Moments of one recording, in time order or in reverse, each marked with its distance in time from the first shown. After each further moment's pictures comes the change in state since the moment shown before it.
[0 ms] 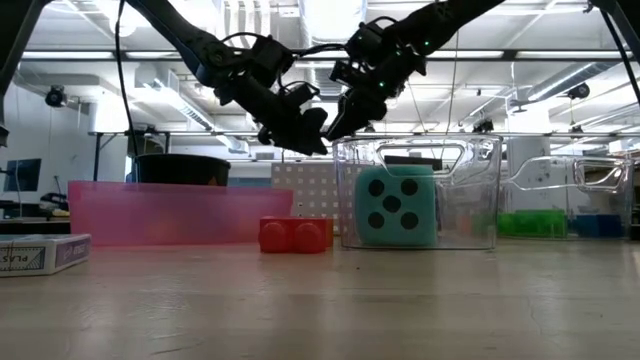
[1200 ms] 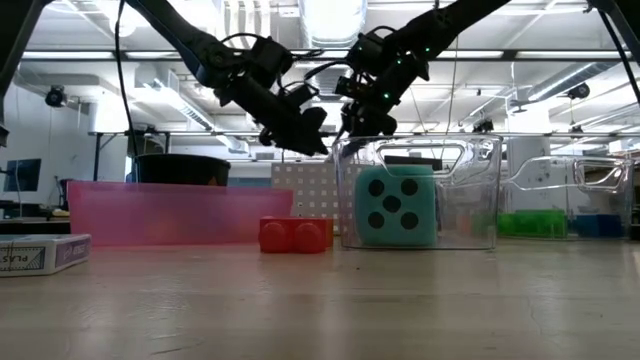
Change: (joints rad) left arm 0.006 0.002 0.001 -0.009 0.032 -0.007; right arm -0.002 0.005 -0.035 -0.036 0.072 -0.111
